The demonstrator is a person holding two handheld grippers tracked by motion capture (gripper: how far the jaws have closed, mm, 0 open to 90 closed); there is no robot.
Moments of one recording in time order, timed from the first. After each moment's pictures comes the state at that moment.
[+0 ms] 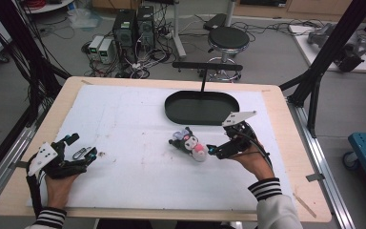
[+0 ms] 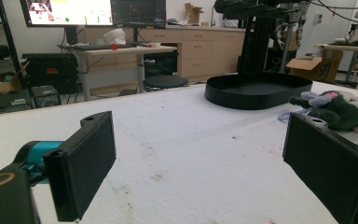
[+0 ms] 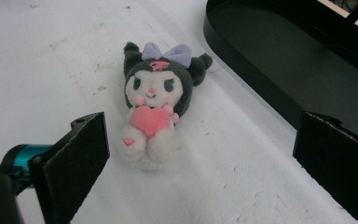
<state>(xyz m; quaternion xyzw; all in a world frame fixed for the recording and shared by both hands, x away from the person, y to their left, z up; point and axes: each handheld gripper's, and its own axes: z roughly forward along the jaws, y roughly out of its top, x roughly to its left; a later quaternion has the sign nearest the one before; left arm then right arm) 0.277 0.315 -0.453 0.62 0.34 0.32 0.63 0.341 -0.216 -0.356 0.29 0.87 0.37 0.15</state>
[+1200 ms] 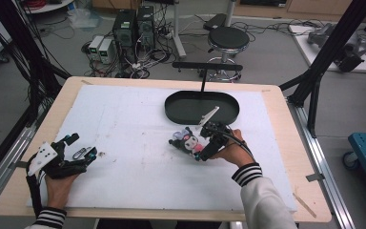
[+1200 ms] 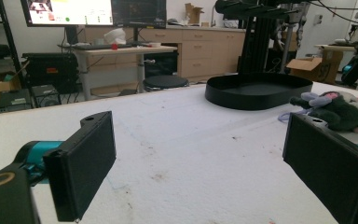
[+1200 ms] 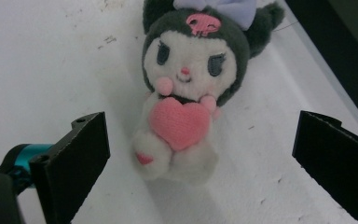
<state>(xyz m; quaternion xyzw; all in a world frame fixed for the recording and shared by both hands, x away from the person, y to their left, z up) 0.277 0.315 -0.453 0.62 0.34 0.32 0.63 0.371 -0.159 -0.380 0.25 0.94 0.23 0.07</state>
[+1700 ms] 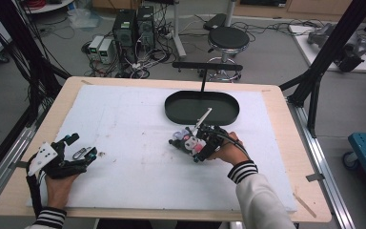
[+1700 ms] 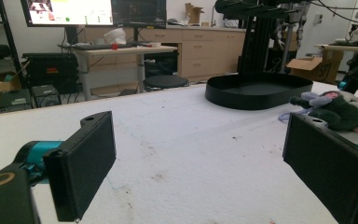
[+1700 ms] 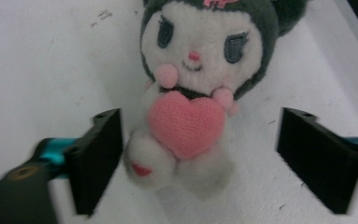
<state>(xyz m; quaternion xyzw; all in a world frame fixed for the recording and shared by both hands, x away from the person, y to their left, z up) 0.277 0.315 -0.453 0.62 0.34 0.32 0.63 0.380 -0.149 -0.396 0.24 0.95 0.18 0.04</state>
